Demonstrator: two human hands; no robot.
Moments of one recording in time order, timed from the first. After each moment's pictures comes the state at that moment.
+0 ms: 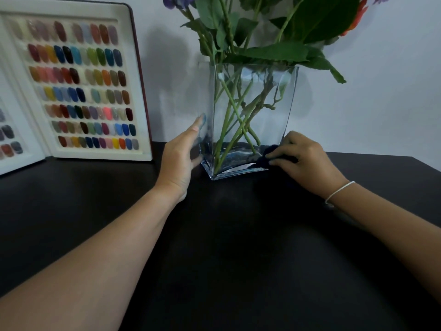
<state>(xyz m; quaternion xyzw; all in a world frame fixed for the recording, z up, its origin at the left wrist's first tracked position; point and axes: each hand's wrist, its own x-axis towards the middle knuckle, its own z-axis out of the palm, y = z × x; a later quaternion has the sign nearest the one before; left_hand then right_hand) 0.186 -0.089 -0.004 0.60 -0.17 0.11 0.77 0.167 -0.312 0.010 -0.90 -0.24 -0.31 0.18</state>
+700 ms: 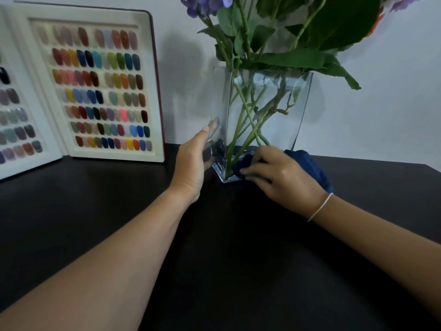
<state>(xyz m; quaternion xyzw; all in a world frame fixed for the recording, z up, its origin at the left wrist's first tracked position) 0.184 -0.089 -0.001 0.62 -0.15 0.09 0.77 0.162 -0.261 0.000 -0.85 -0.39 -0.33 0.12</state>
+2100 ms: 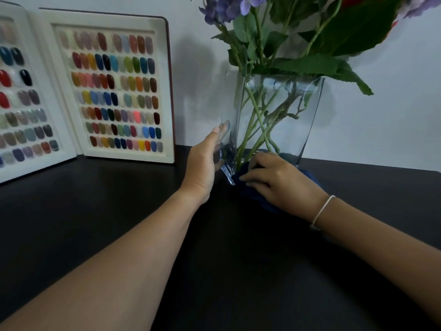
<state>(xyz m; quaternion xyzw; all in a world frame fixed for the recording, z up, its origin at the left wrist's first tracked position) 0.184 -0.090 0.001 0.63 -0.14 0.09 0.76 0.154 -0.243 0.011 -0.88 -0.39 -0.24 0.10</state>
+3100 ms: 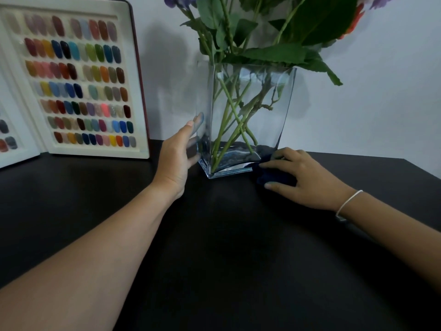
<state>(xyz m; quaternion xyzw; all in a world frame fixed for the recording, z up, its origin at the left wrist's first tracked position) 0.182 -0.092 0.002 0.61 -0.15 0.09 0.77 0.138 -0.315 0.009 -0.97 -0.19 -0.13 0.11</state>
